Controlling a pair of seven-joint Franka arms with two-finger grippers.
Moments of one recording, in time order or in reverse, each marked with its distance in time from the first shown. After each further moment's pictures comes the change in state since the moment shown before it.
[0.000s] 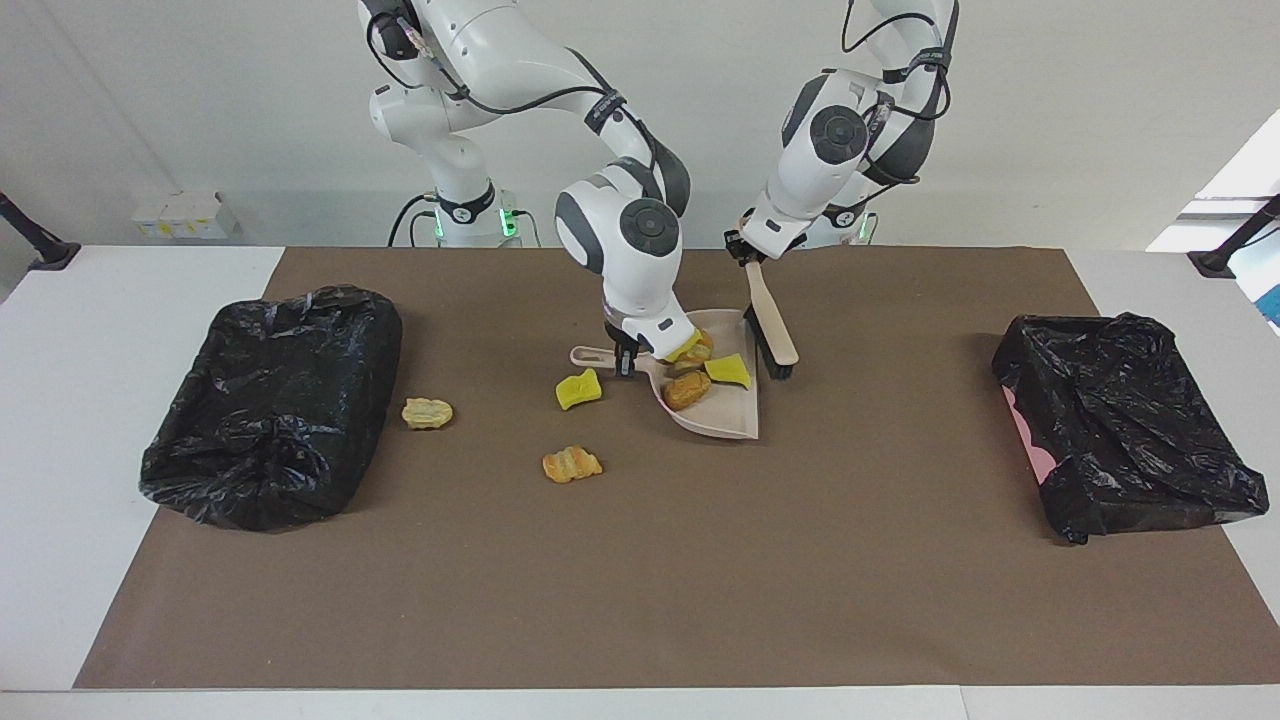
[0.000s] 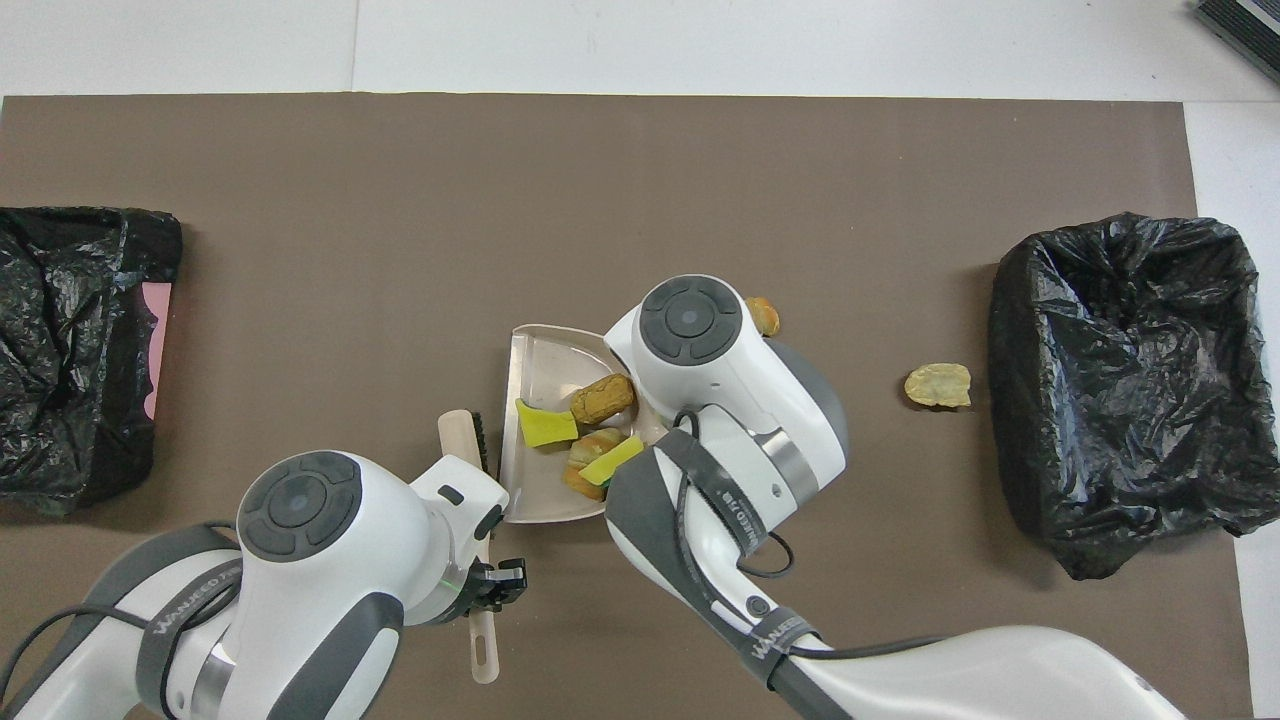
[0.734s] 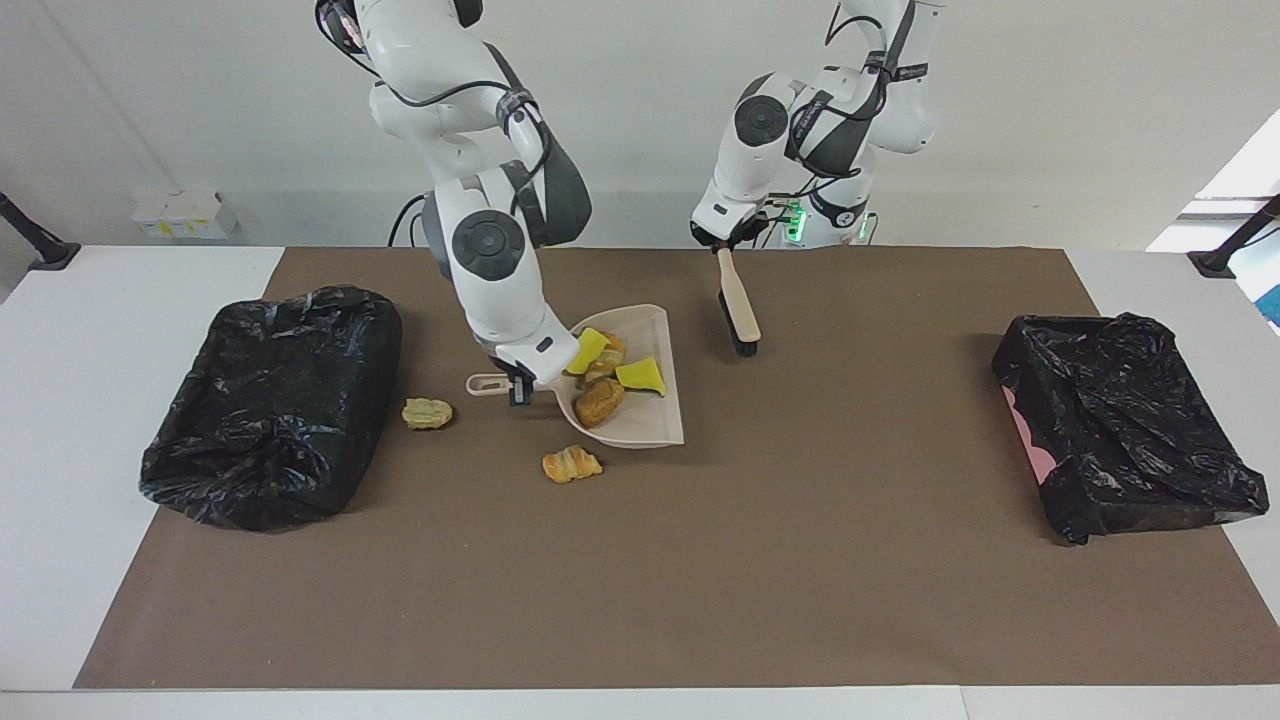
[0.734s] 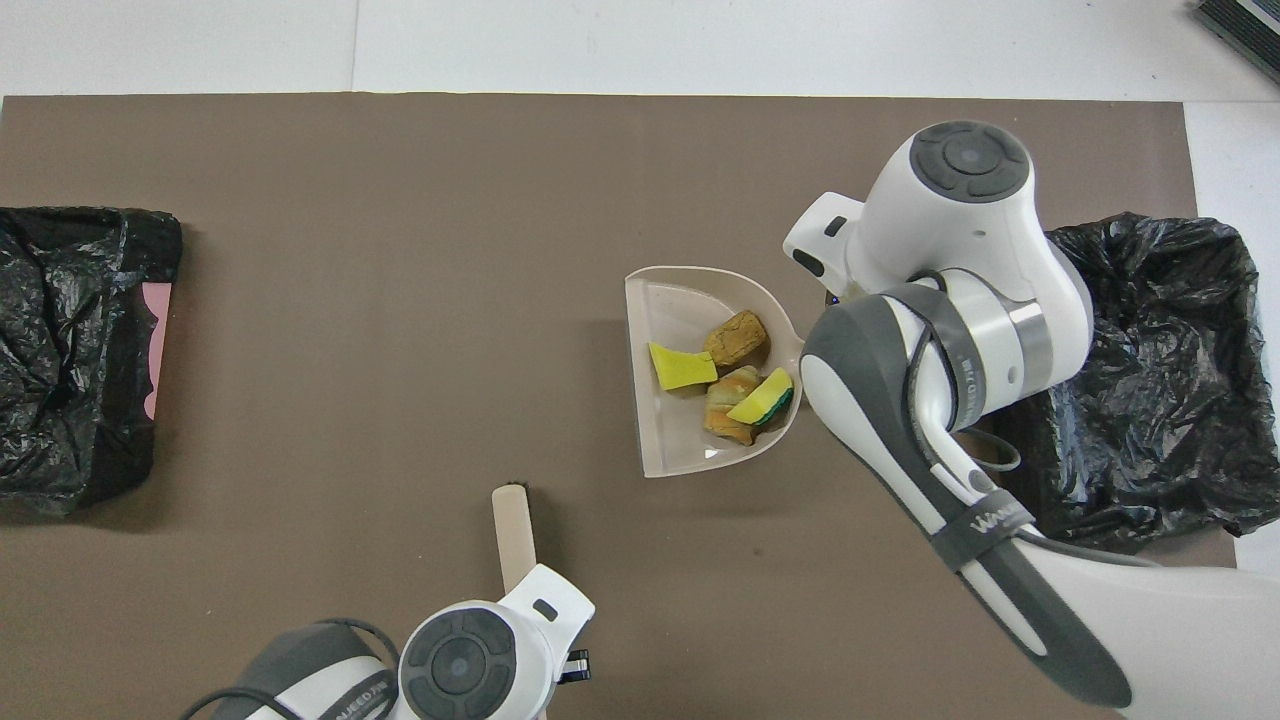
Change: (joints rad) left arm -0.185 -0.044 -0.096 -0.182 0.009 0.186 -0.206; right arm -0.264 -0.029 -0.005 0.103 0.011 -0.147 -0.406
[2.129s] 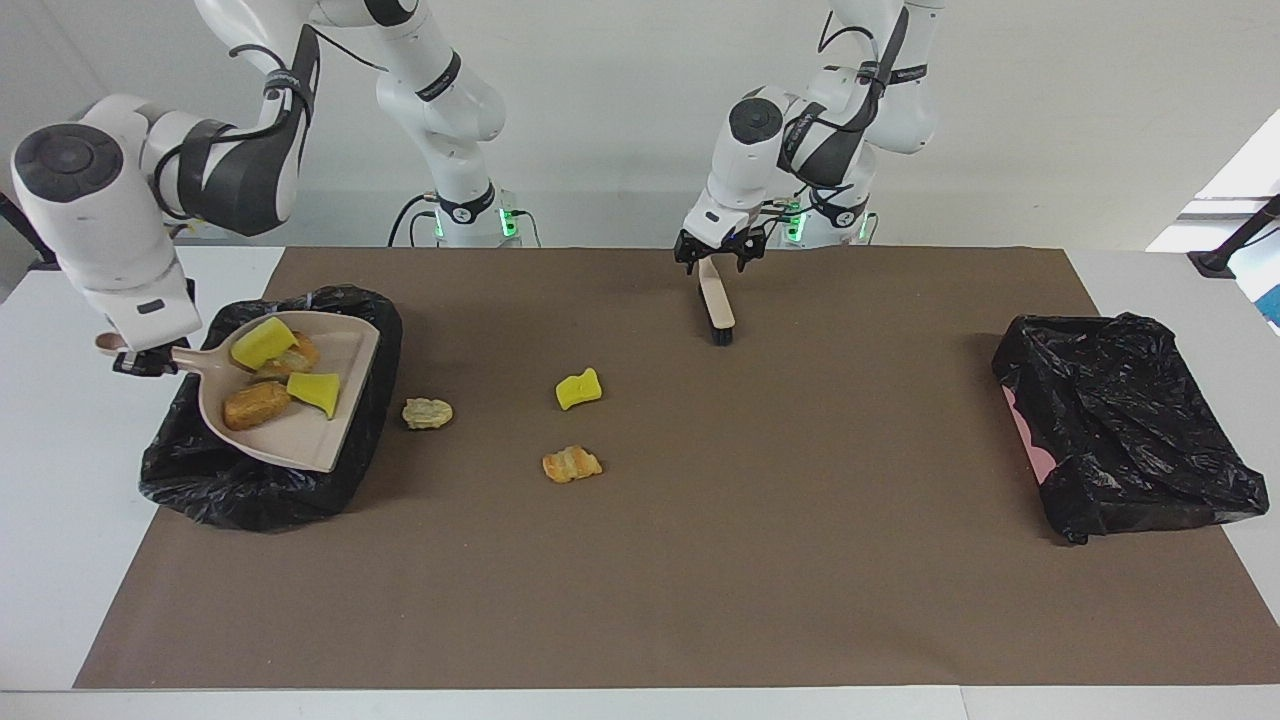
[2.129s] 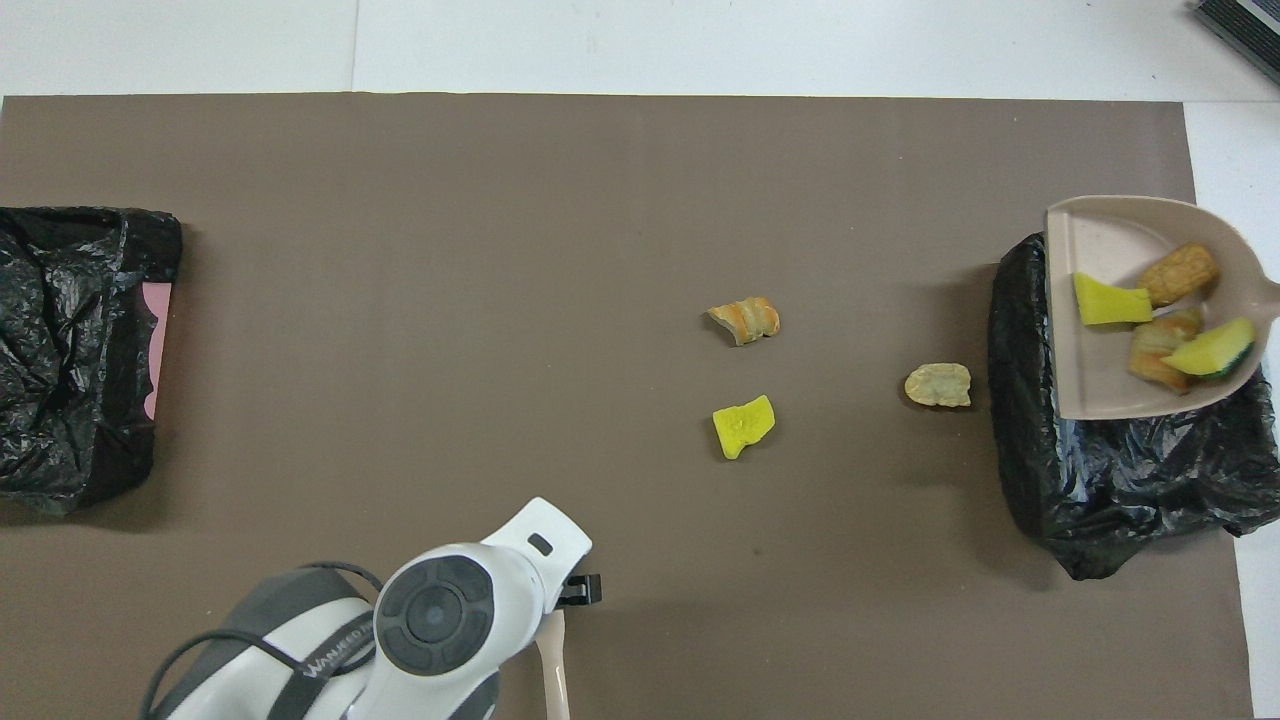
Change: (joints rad) left arm 0.124 0.086 0.021 0.124 0.117 0.110 0.140; right arm -0.499 -0.094 -0.008 0.119 -0.444 -0.049 -0.305
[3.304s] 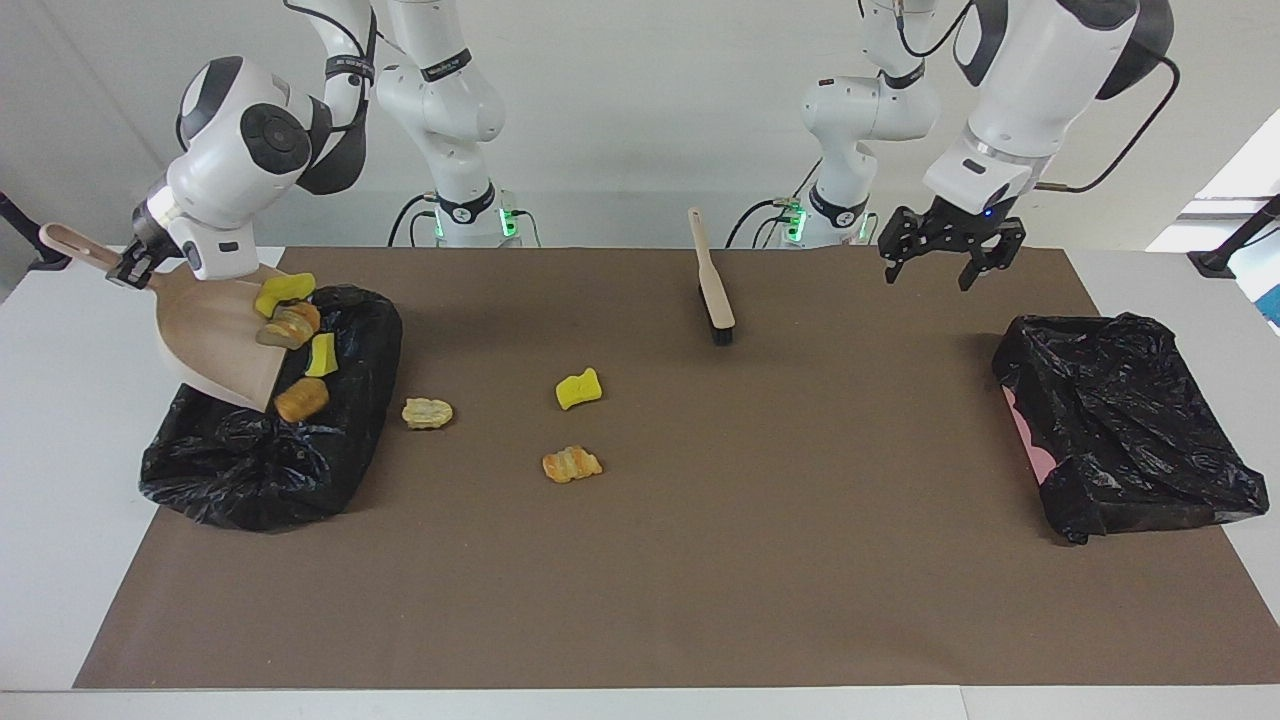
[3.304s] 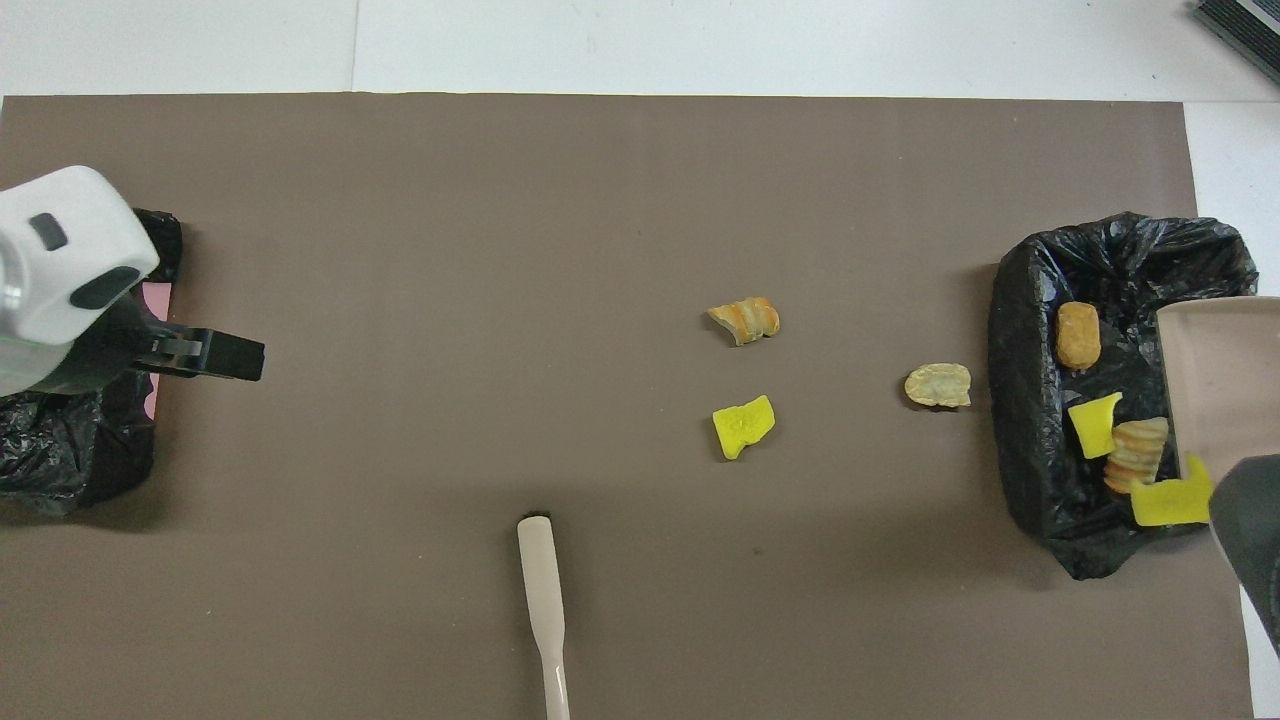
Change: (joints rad) left arm 0.542 0.115 0.013 0.743 0.109 -0.551 0.686; right arm -0.016 -0.370 0.008 -0.547 -0.536 0.197 0.259
